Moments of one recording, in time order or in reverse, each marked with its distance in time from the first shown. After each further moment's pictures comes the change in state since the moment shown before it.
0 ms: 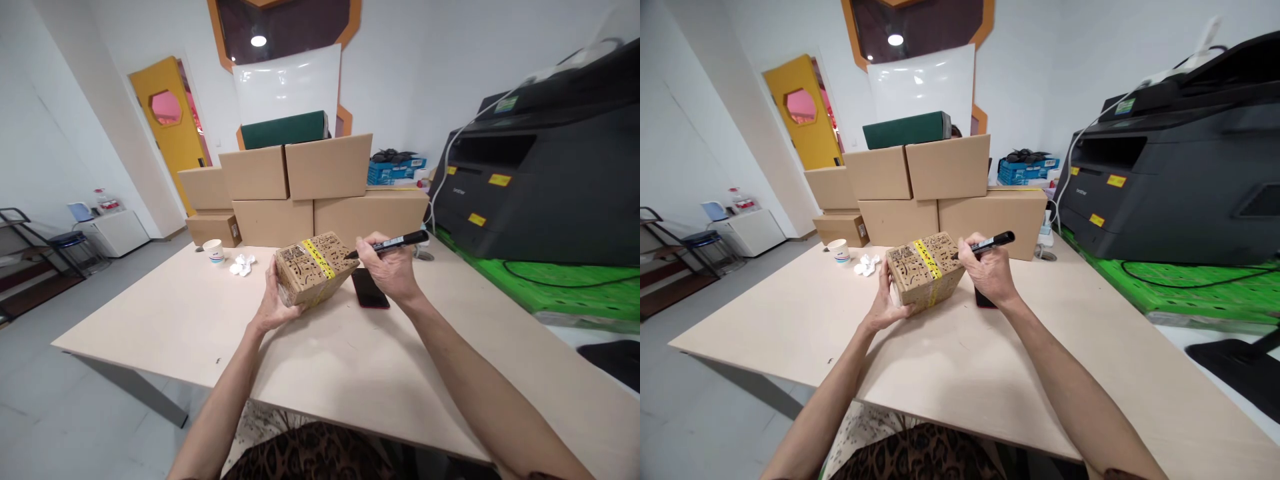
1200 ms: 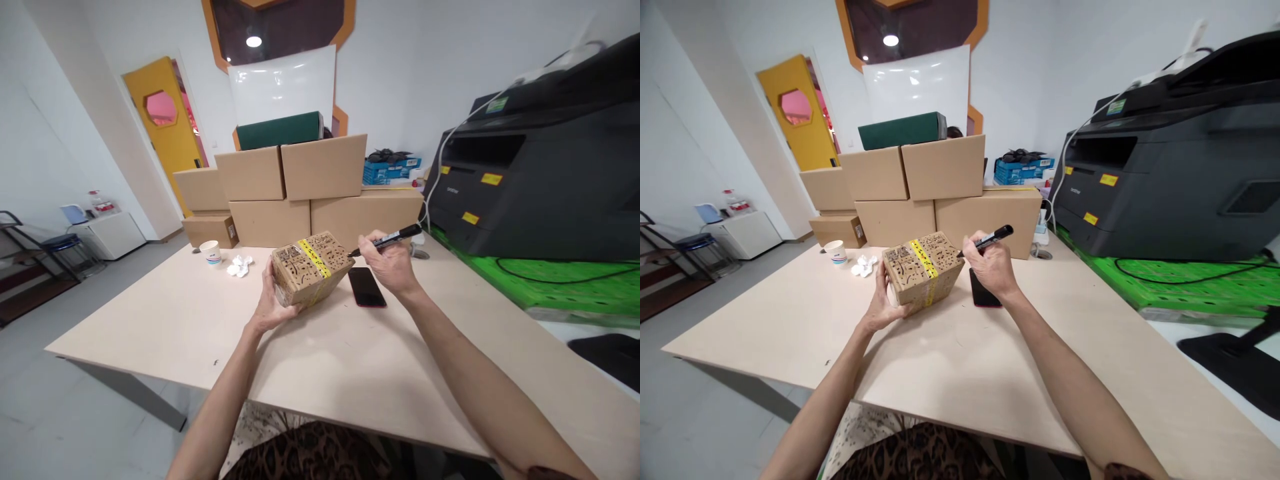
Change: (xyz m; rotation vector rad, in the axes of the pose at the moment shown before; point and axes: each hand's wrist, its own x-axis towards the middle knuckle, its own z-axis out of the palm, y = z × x) left_hand 0.000 -0.001 0.002 -0.008 0.012 0.010; right_hand 0.007 0.014 -0.013 -0.069 0.008 0.046
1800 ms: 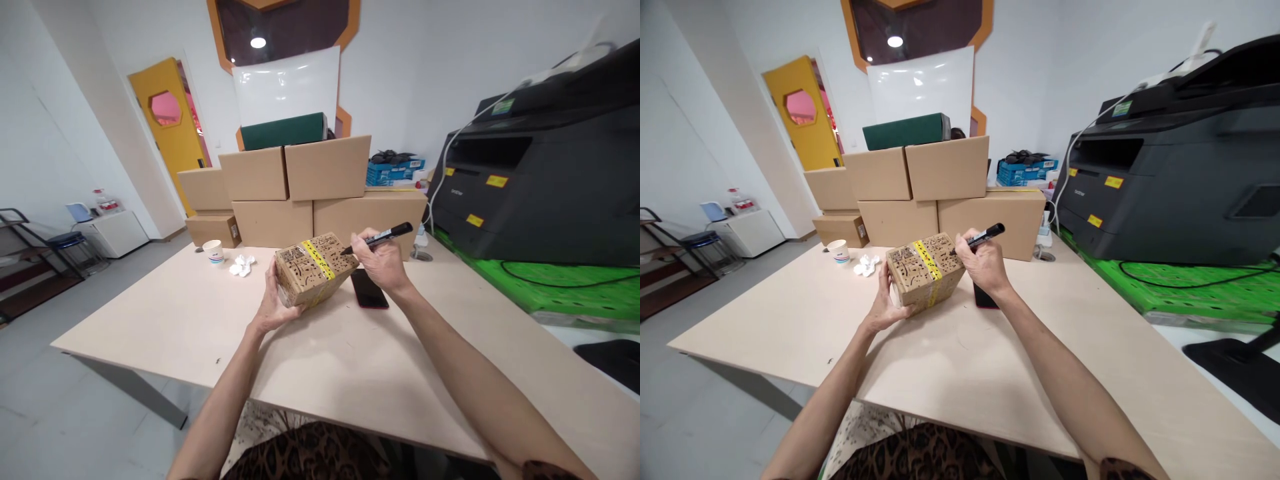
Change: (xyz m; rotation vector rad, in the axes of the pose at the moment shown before) left_hand -0.001 -0.001 0.002 -0.003 0.008 0.010; right_hand 0.004 -0.007 0.017 0.041 -0.018 0.020
